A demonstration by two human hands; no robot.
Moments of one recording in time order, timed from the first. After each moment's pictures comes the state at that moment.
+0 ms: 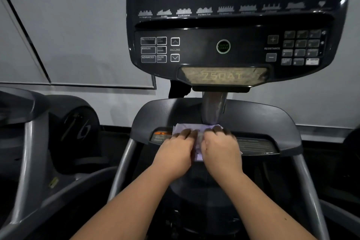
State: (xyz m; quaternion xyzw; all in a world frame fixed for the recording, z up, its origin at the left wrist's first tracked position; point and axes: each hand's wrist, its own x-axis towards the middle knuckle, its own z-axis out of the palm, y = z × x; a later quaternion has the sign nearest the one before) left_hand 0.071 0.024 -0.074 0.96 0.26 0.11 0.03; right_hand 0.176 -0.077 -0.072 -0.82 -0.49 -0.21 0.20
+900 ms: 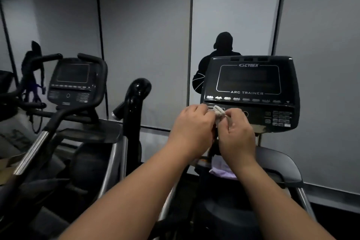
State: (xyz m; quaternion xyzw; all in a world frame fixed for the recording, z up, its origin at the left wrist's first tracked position) left_hand -0.163 -0.135 0.179 0.84 0.19 0.46 -0.20; right_hand -0.054 -0.209 0.159 -0.59 -0.48 -0.24 0.59
